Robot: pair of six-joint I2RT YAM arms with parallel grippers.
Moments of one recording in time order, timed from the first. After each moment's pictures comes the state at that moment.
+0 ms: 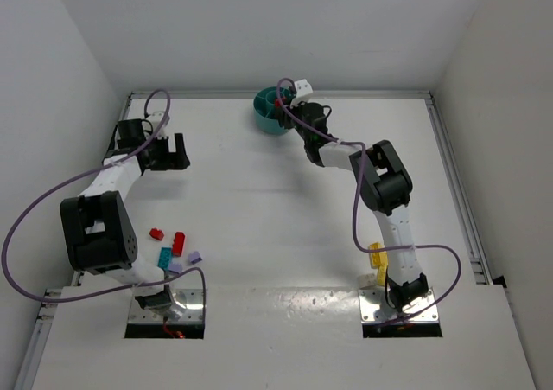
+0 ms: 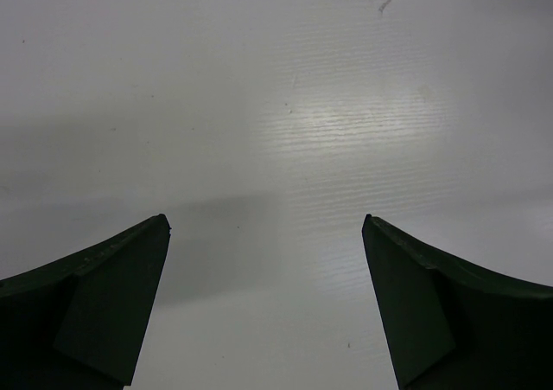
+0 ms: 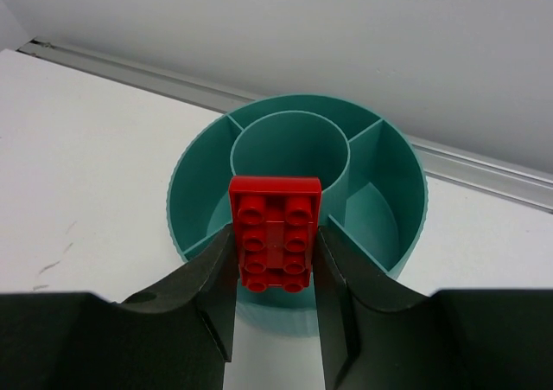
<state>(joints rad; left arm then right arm) 0.21 1.55 1.03 -0.29 0.34 0.10 0.45 2.31 1.49 0.76 0.00 0.07</state>
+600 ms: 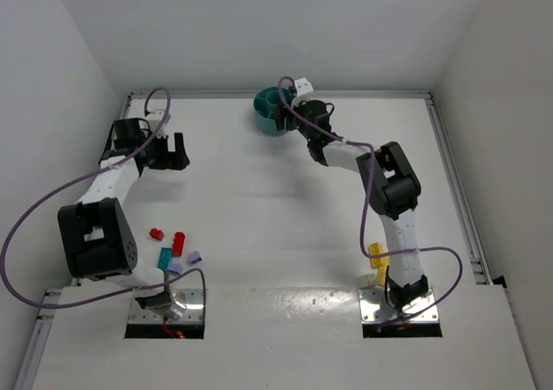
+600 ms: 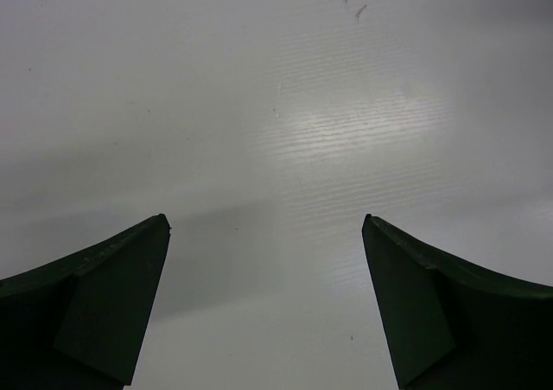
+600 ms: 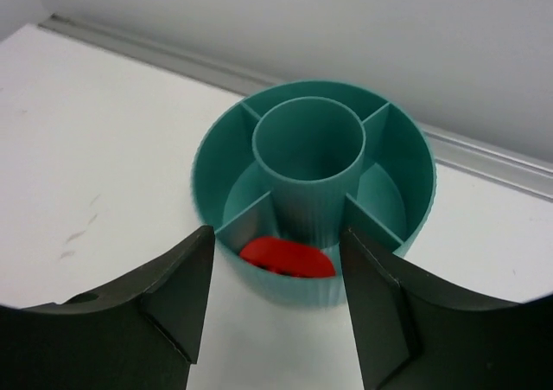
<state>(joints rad) 0.22 1.53 1.03 -0.29 0.38 0.14 0.45 2.25 1.45 0.71 -0.04 0.07</state>
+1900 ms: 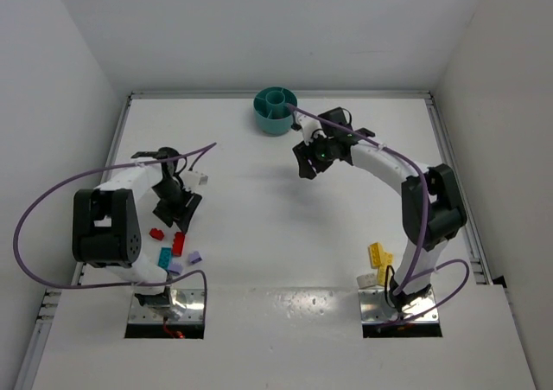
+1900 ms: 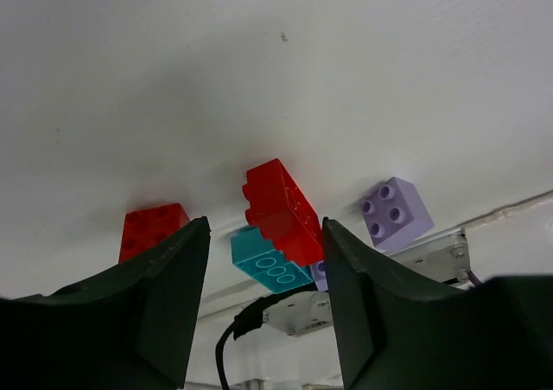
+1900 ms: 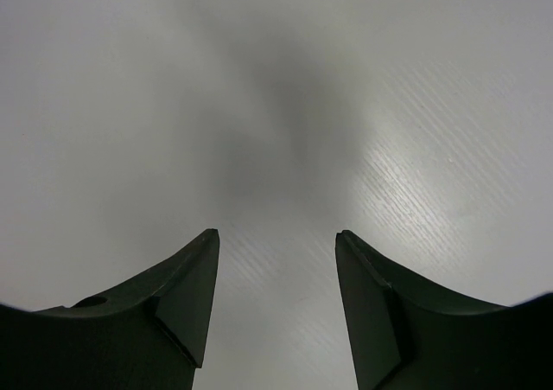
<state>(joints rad) 0.02 1.57 0.98 -0.99 0.14 0.47 0.42 1.80 1.28 -0.42 -0.33 -0.25</state>
